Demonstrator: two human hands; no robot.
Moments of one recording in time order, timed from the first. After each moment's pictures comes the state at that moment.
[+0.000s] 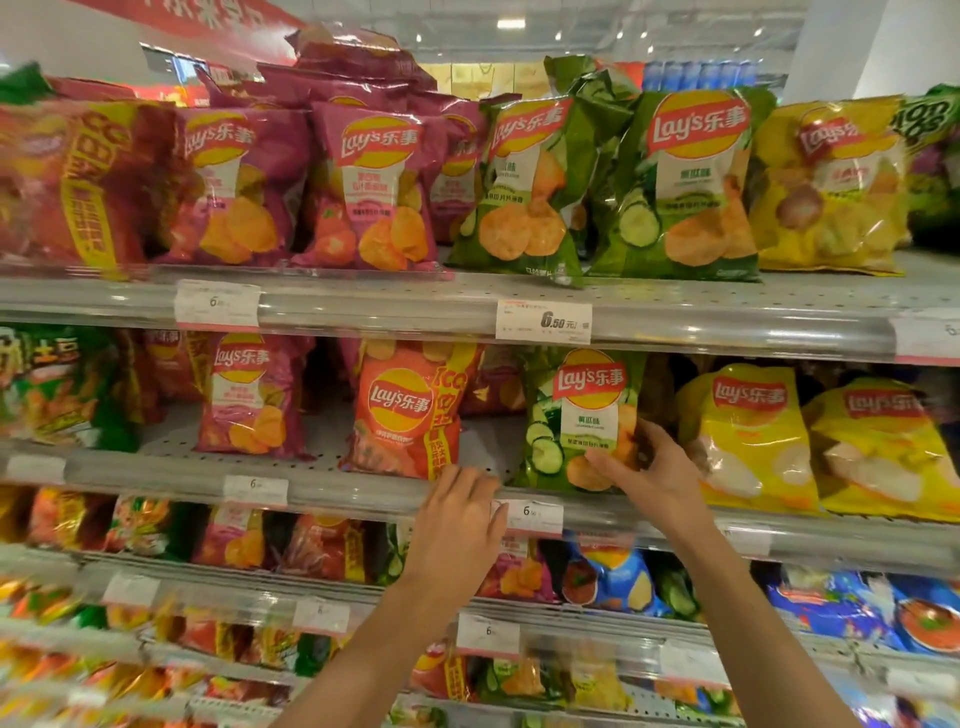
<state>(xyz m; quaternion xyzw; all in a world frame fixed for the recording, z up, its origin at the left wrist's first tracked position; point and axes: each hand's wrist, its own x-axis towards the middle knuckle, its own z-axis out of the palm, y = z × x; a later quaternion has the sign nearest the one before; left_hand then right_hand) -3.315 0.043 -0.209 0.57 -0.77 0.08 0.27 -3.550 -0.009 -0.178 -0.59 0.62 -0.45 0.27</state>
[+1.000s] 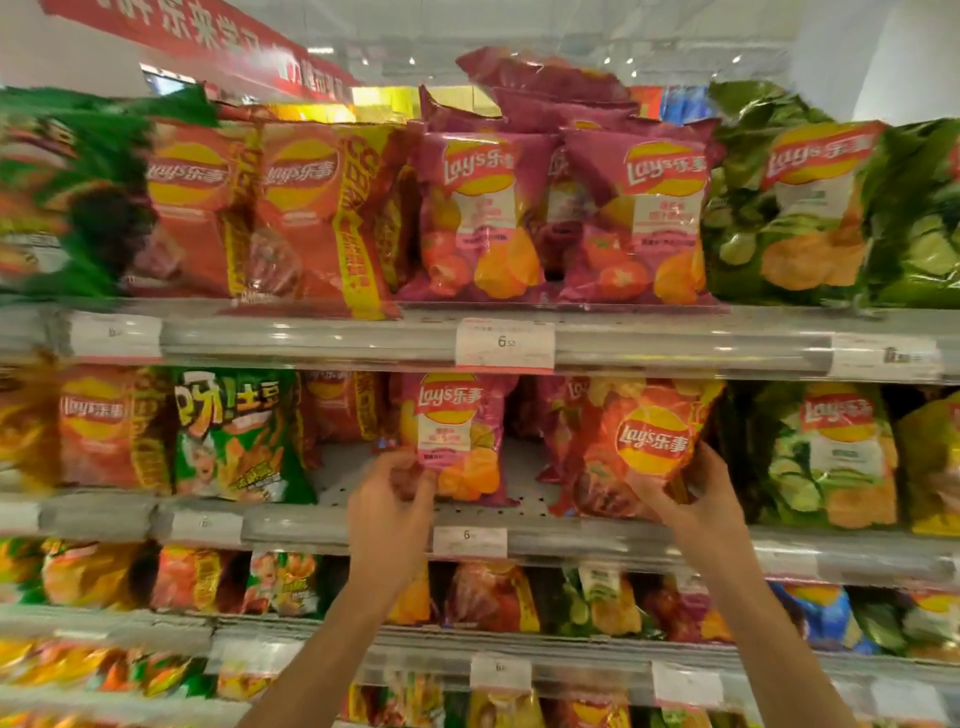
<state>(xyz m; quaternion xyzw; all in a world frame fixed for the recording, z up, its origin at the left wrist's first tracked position) -2.989 0.005 -0.188 0.61 -0.55 -0.12 0.56 -3.303 -0.002 -0.190 -0.50 0.63 -0.53 0.26</state>
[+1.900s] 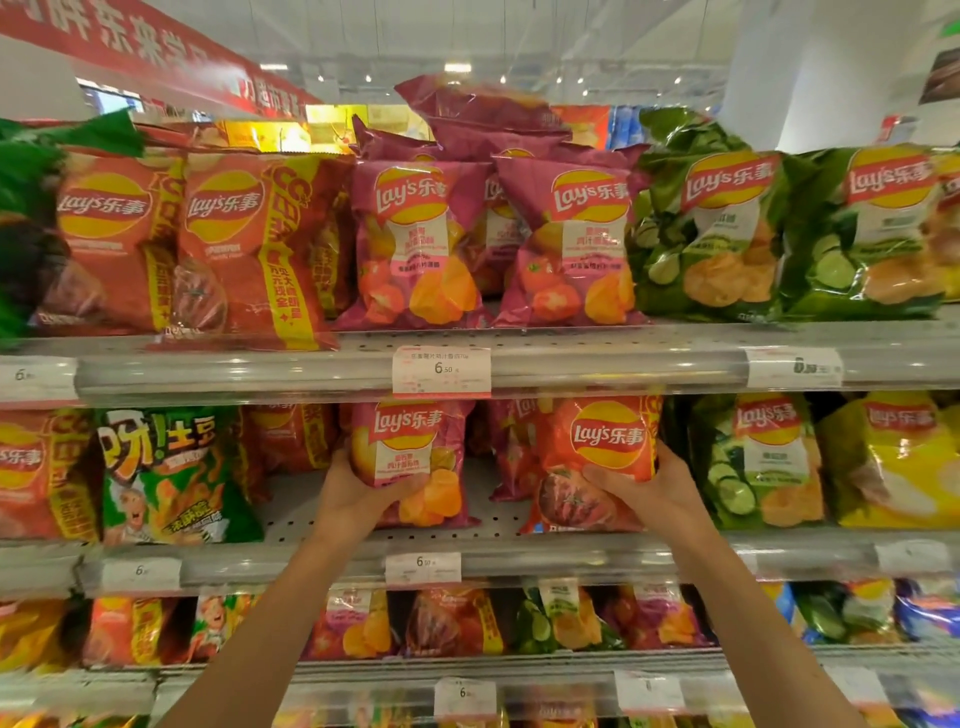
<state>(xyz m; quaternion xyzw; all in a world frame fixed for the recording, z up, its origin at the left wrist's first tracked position) -2.992 -0.056 -0.167 0.63 -0.48 -0.34 0.50 -3.324 -0.022 -0.156 -0.51 0.59 -0.53 0.34</state>
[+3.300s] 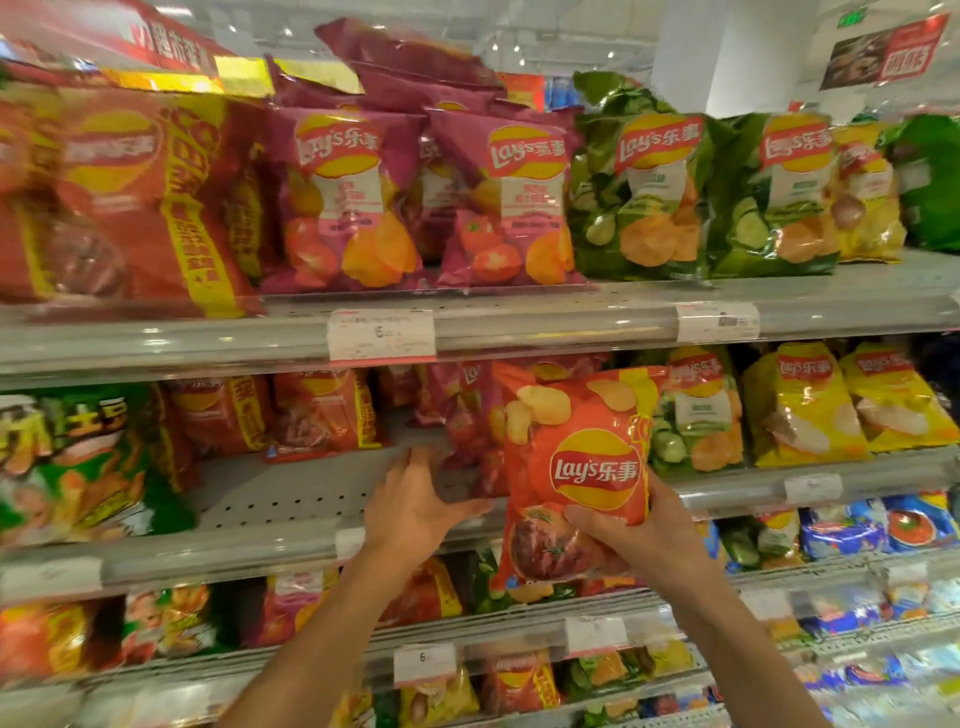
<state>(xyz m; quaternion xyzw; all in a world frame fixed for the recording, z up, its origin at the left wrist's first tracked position) -3.088 -0.017 -0.180 0.64 -0.70 -0.17 0.26 -3.321 0.082 -0.163 -0.47 0.57 -0.54 0.40</state>
